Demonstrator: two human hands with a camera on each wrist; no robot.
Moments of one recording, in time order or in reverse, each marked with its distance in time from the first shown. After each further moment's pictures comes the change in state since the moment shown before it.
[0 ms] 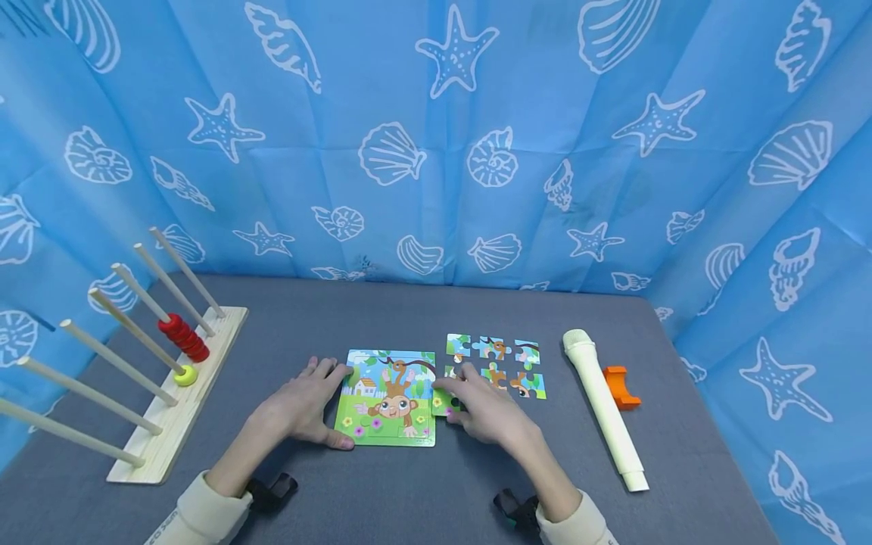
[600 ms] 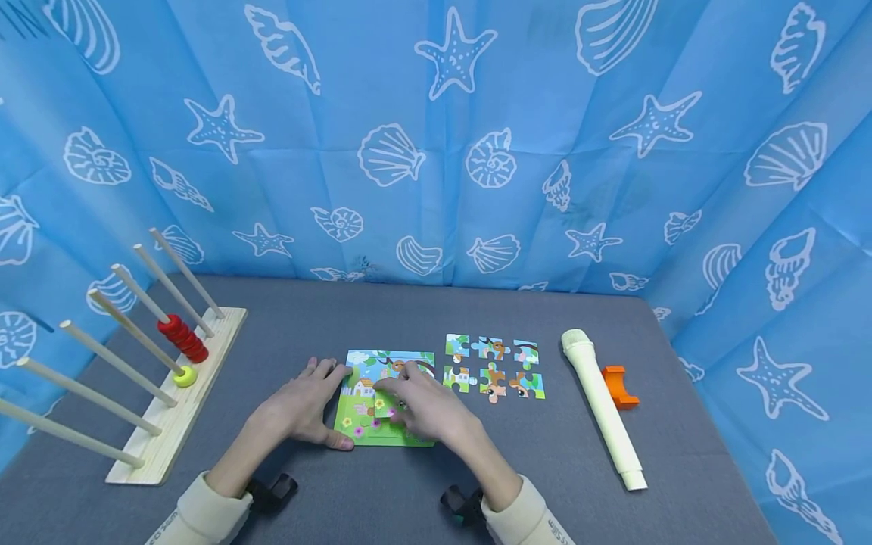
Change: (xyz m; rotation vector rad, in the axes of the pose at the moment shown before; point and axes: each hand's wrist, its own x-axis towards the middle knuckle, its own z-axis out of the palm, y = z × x) left_hand 0.001 -0.001 0.001 0.001 -0.006 -0.002; right_hand 0.040 -0.051 0.021 0.065 -0.038 -0.114
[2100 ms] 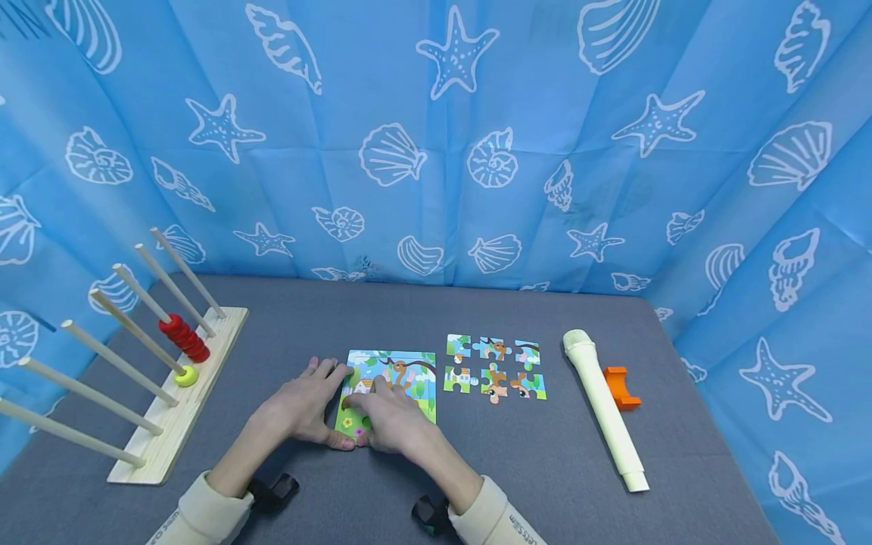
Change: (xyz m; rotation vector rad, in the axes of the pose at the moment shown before) left_hand 0.001 0.000 0.000 0.021 0.019 0.013; right_hand 0.028 -0.027 0.036 -0.121 -0.068 0.048
